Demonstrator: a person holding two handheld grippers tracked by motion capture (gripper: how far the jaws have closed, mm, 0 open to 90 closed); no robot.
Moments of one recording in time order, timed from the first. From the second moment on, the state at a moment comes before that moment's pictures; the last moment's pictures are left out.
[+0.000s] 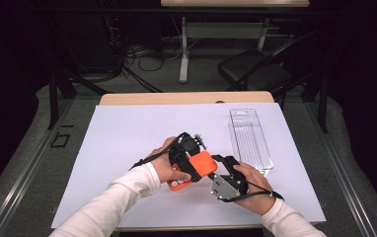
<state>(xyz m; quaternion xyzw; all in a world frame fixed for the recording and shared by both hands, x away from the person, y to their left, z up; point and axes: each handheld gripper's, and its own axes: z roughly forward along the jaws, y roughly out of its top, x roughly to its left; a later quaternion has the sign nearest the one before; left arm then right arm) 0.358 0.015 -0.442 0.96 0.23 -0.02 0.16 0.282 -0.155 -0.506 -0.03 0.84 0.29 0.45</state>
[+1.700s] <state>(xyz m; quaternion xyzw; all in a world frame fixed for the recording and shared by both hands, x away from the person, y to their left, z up) 0.358 0.005 -0.440 0.96 0.23 -0.06 0.16 0.282 -0.140 -0.521 -0.16 0.80 0.19 0.54</state>
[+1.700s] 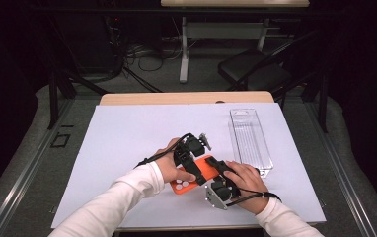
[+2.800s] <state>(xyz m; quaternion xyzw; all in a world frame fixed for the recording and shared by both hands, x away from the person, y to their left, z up) 0.359 0.009 -0.442 0.95 0.24 -0.07 0.17 0.282 -0.133 -0.528 -0.19 0.78 0.17 0.57</state>
